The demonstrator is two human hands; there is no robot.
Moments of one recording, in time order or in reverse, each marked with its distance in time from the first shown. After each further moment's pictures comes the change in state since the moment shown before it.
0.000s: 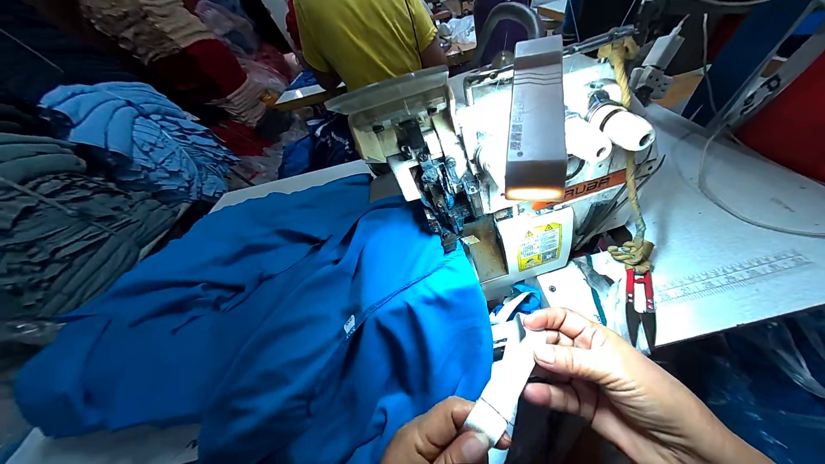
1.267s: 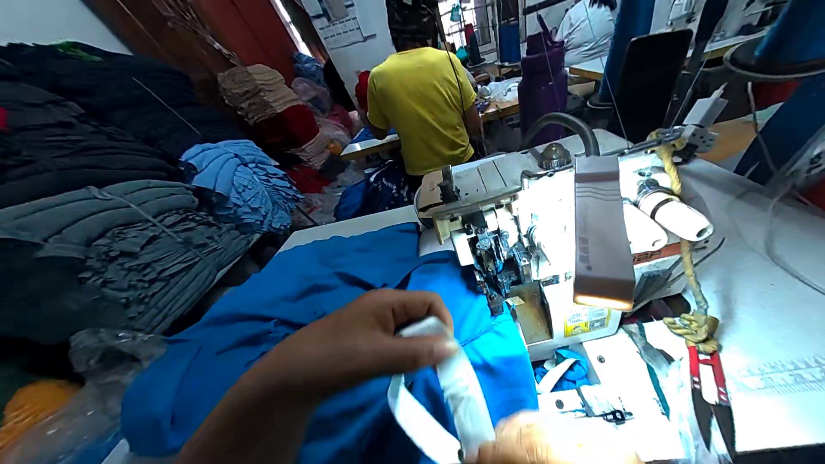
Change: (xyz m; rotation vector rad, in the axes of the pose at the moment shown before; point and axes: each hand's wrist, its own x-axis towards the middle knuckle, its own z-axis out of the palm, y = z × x) left_hand 0.087 0.129 -0.091 0.664 -0.252 0.034; right_hand 0.021 0.008 0.039 -1.051 -0.521 -1.072
